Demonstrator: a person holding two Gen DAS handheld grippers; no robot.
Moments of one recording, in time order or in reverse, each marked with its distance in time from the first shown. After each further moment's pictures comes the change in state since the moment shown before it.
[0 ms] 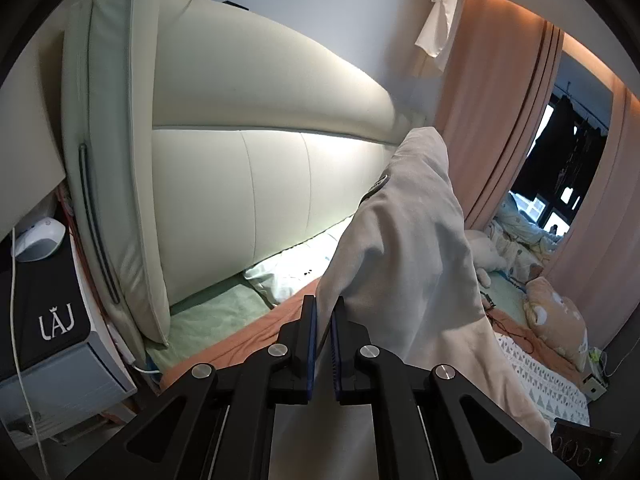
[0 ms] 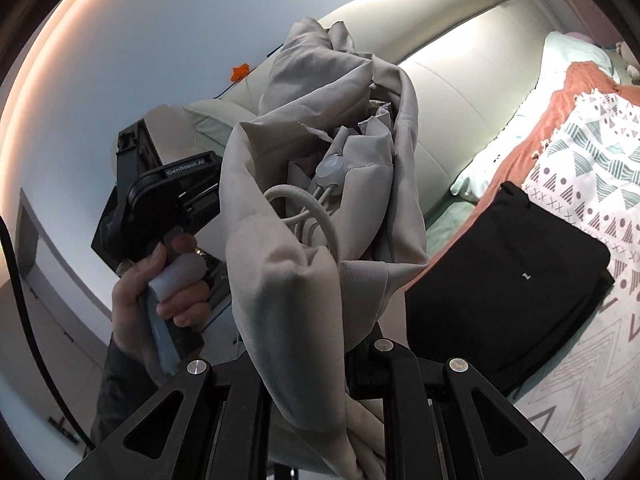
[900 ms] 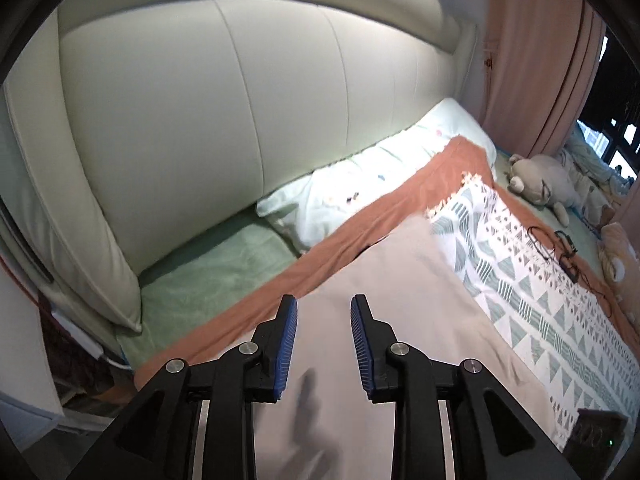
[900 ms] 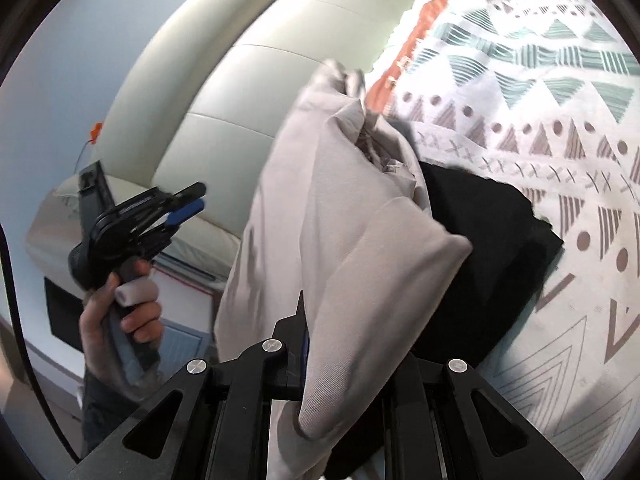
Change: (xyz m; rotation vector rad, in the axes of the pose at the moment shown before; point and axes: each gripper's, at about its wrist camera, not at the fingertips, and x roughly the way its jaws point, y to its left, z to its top) left arm 0.233 0.019 -0.064 0.051 0.280 0.201; right arm 0.051 -0.256 0.004 0.352 0.038 -0.152
